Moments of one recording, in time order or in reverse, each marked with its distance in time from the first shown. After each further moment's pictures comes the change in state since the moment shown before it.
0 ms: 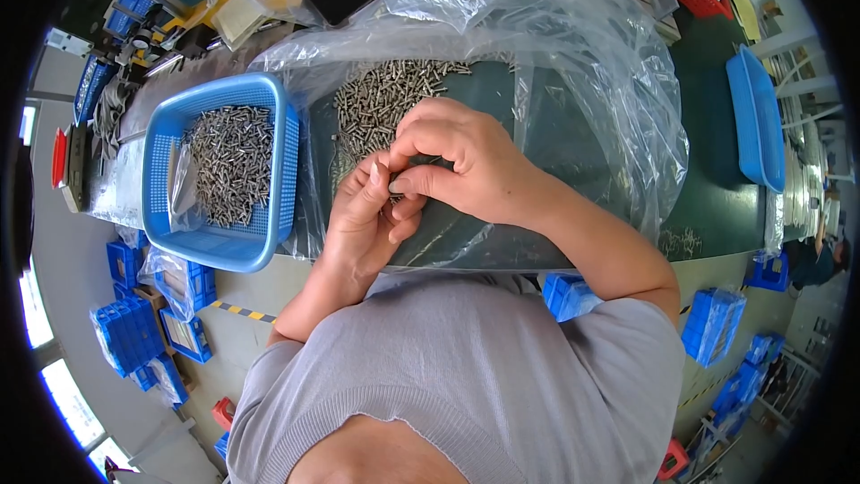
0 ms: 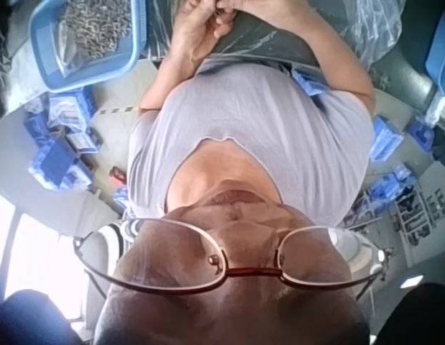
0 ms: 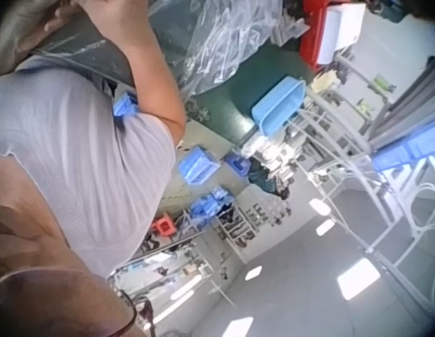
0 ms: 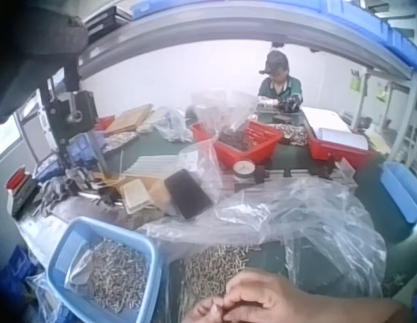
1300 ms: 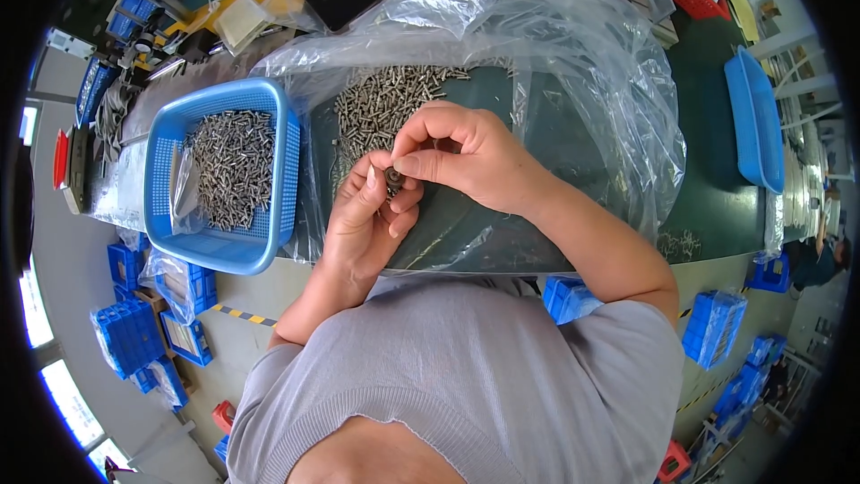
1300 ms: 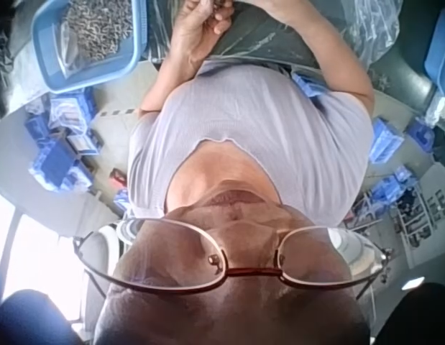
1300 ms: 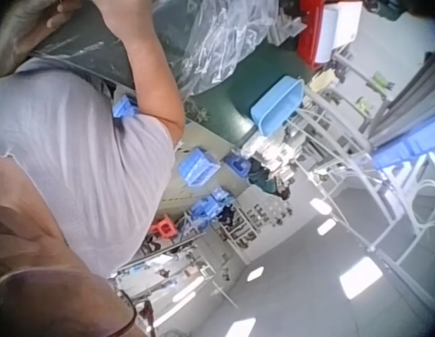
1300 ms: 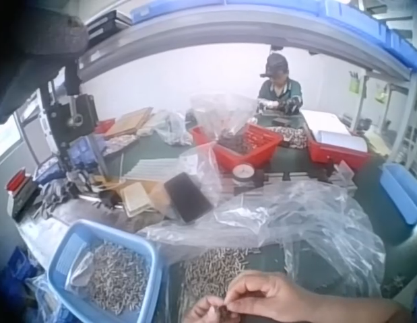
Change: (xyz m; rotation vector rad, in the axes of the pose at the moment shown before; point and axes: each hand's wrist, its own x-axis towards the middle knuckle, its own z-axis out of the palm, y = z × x) left_hand 0.002 -0.003 -0.003 -0.047 -0.017 0.069; right_hand -0.002 0.010 -0.001 0.460 0.029 0.235
